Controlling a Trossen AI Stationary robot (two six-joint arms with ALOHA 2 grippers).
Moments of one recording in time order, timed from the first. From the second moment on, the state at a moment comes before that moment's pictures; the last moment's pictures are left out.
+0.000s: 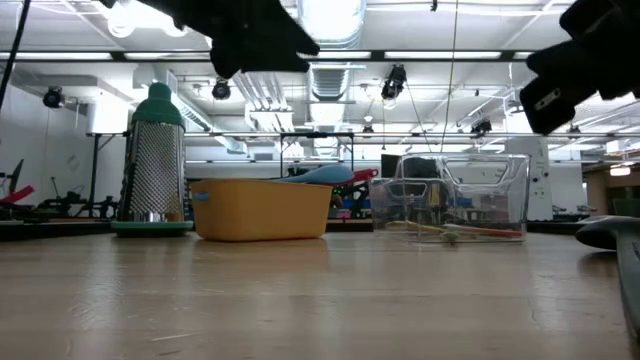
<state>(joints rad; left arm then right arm) -0.24 1.38 0.86 0.18 -0.52 -0.20 0.44 0.68 0.04 0.57 0.24 0.31</state>
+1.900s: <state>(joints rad) -0.51 1.38 0.63 0.69 -0.51 -0.15 0.49 1.86 1.23 -1.05 0.01 0.00</state>
